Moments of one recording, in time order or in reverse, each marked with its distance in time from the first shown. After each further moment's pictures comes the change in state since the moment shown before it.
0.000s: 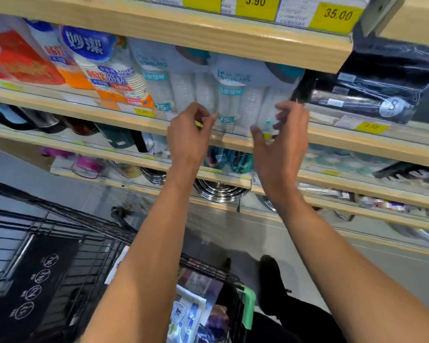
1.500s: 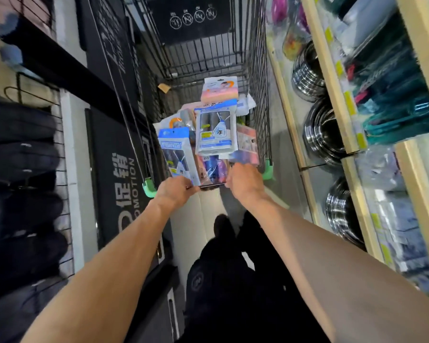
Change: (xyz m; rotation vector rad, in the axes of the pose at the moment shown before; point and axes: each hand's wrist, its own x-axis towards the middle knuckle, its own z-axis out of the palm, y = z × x) left_hand -0.535 0.003 0.013 0.308 -0.420 -1.356; right_hand -0.281 0.164 -0.067 -0.540 -1.707 -0.866
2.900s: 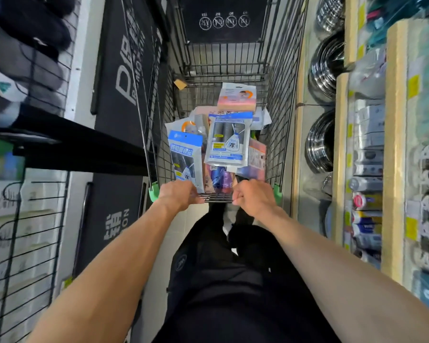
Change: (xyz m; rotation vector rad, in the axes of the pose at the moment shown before) left_hand -0.308 0.047 0.384 -0.079 -0.153 -0.077; right_hand -0.372 0.229 0.198 -0.245 -0.216 -0.301
